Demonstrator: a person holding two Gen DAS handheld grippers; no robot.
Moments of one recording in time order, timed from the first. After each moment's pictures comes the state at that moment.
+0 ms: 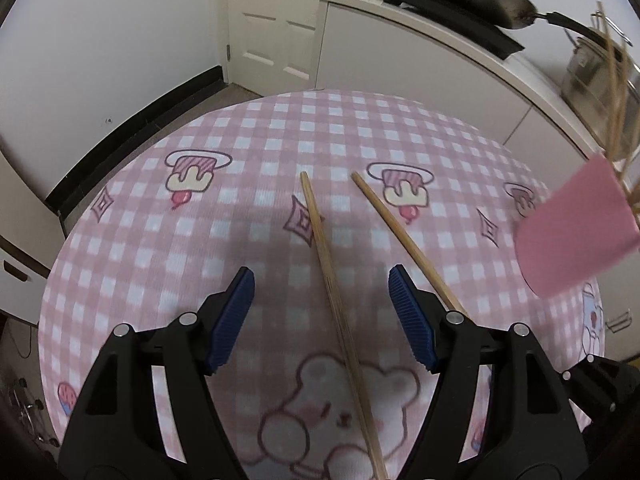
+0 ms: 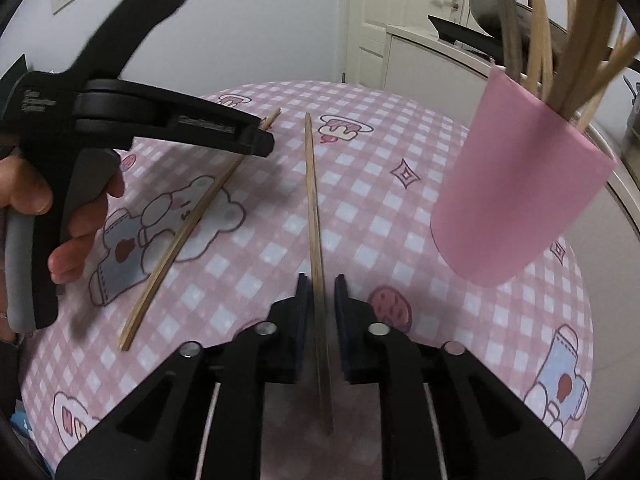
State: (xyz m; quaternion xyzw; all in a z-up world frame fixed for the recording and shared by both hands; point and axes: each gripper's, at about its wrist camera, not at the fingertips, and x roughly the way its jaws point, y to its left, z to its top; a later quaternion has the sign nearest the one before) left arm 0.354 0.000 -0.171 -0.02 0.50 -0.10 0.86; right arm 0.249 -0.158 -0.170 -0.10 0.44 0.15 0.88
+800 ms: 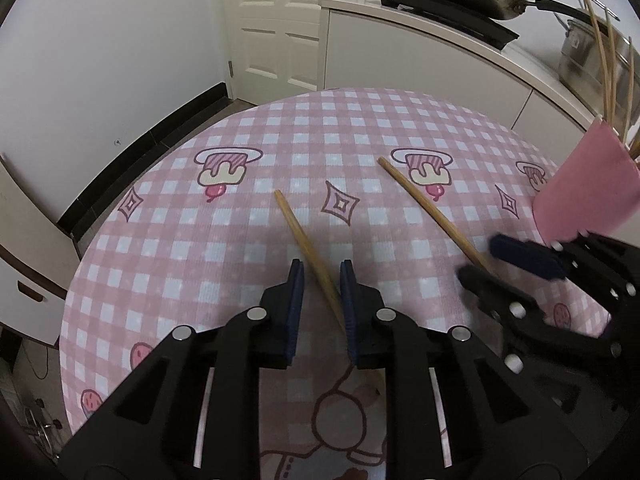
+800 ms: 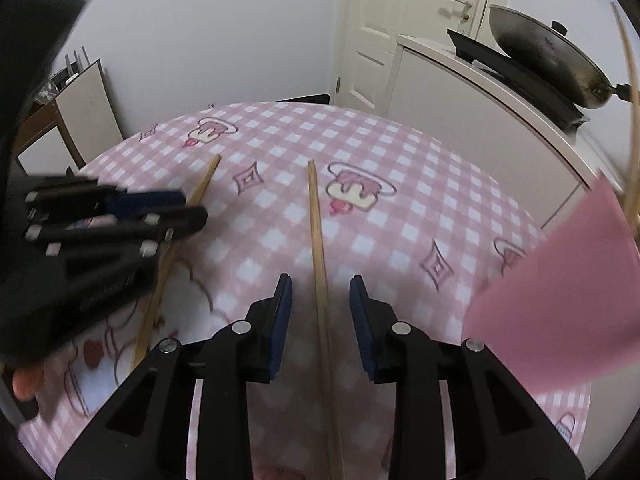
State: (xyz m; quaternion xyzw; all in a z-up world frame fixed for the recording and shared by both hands) left arm 0.329 0.020 -0.172 0.02 0.47 -0.10 0.88; right arm 0.321 -0.115 -0.171 -0.12 0.44 0.14 0.88
